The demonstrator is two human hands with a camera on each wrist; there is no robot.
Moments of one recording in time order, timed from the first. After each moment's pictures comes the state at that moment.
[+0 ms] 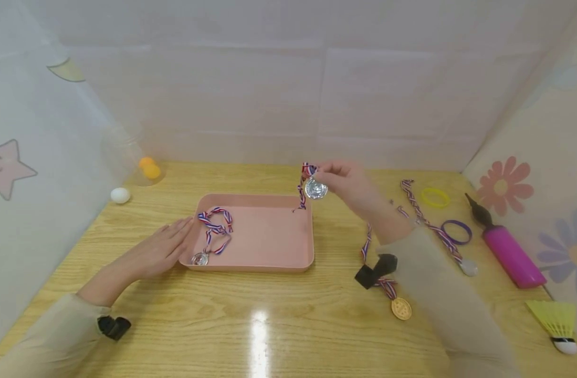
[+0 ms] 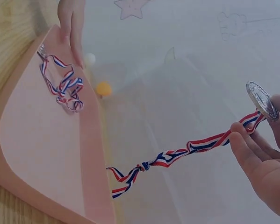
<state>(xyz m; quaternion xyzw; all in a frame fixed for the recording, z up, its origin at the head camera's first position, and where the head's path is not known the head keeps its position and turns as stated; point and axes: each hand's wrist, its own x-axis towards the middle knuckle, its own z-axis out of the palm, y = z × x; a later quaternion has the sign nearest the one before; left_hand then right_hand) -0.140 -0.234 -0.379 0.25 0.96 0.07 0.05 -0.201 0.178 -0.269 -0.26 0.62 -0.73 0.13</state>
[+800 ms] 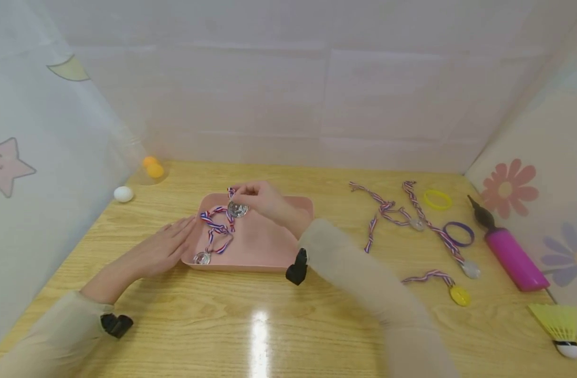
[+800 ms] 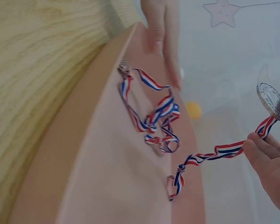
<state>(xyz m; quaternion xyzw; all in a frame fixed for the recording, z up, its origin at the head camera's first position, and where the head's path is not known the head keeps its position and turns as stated) -0.142 -0.233 -0.381 0.25 0.96 0.07 0.05 -0.230 0.039 -0.331 -0.24 0.72 -0.62 0.20</state>
